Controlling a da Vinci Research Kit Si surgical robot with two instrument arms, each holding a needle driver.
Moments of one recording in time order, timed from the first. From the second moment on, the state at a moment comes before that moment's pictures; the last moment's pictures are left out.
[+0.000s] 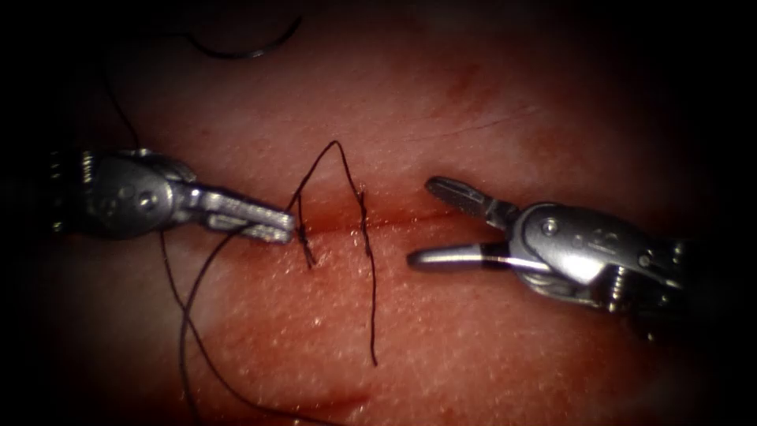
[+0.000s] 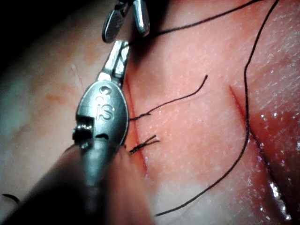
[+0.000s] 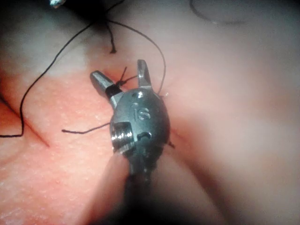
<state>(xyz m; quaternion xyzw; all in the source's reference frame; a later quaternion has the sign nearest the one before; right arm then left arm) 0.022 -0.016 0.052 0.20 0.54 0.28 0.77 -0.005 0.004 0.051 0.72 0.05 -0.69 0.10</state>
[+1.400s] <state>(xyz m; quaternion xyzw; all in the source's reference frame) 0.031 -0.013 0.063 0.18 0.60 0.30 0.72 -0.010 -0.003 0.051 0.72 0.10 -0.68 -0.11</state>
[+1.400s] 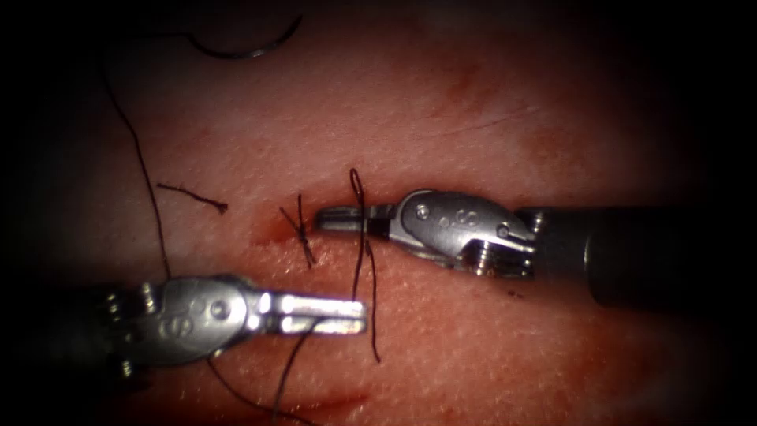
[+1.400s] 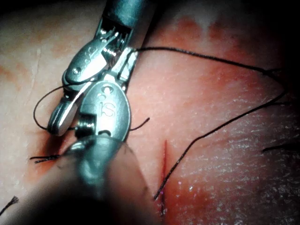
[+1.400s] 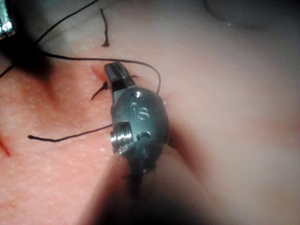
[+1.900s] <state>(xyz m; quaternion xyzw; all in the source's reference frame) 0.033 -0.012 0.065 0.31 0.72 0.29 0.55 -0.007 -0.004 0.059 0.72 0.12 -0.66 -0.16</state>
